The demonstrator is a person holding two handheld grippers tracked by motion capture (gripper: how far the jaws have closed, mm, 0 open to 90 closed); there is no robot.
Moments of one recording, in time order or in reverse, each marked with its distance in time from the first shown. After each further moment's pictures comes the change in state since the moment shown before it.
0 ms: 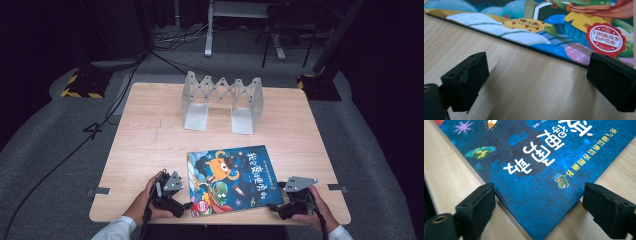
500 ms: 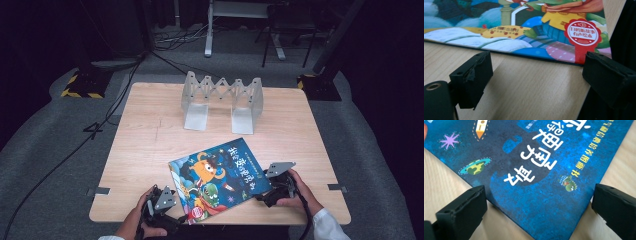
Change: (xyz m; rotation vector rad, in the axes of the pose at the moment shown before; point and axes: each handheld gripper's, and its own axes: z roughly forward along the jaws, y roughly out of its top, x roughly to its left) left arm -0.033 -0.023 -0.021 -0.002 0.037 -0.040; right arm -0.016 0.042 0.040 0.017 0.081 -0.049
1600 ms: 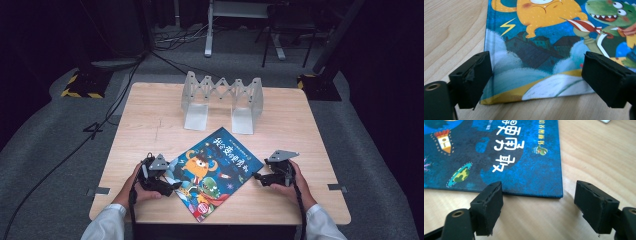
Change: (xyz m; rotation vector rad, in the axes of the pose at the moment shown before) left arm 0.097 0.023 0.012 -0.036 0.000 -0.050; right arm -0.030 0.009 0.008 -0.080 -0.198 0.194
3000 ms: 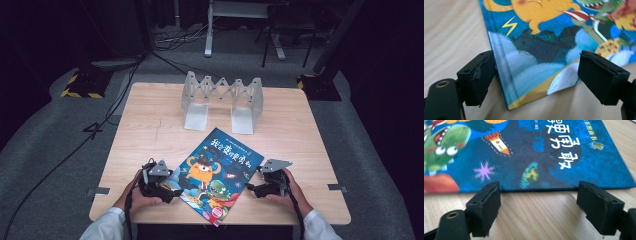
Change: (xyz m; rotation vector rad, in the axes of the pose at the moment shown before) left arm -0.023 -0.002 0.001 0.029 -0.100 -0.003; right arm 0.037 -0.004 -0.003 -0.001 0.076 -0.081
